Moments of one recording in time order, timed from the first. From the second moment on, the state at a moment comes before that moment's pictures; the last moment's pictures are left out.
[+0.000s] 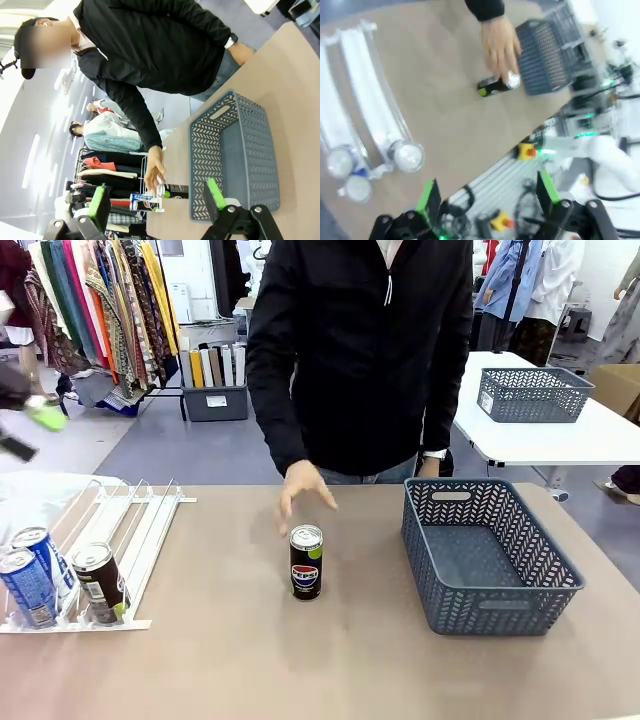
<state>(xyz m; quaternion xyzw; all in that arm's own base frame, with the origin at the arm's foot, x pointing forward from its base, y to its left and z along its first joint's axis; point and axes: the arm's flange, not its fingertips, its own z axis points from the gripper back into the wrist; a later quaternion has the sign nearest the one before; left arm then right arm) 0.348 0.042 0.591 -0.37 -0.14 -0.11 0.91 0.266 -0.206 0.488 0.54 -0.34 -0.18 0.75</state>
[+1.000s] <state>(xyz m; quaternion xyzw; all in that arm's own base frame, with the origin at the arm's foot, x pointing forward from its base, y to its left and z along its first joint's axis) 0.307 0.151 0.533 -0.50 -0.16 -0.01 0.85 0.266 -0.206 0.489 0.54 -0.34 -0.18 0.75</state>
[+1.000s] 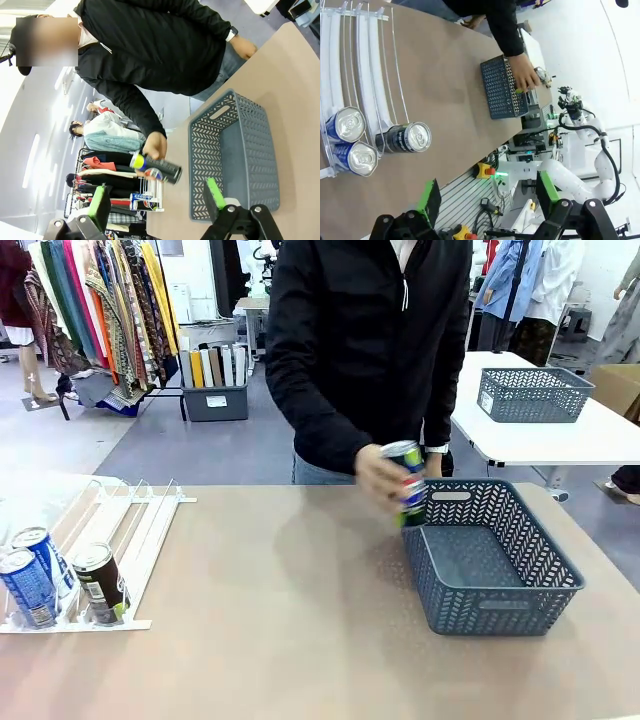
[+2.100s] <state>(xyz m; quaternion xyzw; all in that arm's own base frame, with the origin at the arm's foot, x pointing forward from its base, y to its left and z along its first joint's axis) 0.325 0.062 0.547 -0.29 -0.12 -0.11 0.94 0.266 -0.205 0.489 0.54 -0.34 -0.18 0.75</state>
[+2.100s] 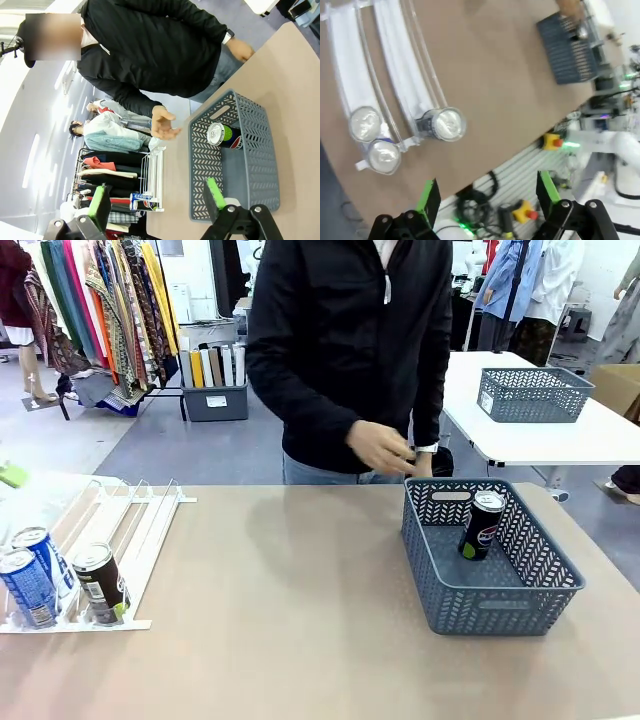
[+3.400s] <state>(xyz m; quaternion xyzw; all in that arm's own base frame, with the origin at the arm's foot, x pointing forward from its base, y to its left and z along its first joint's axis) 0.370 -0.038 0.441 -0.09 -0.09 -0.10 0.99 0.266 -0.205 0.489 0.54 -0.34 -0.18 0.75</state>
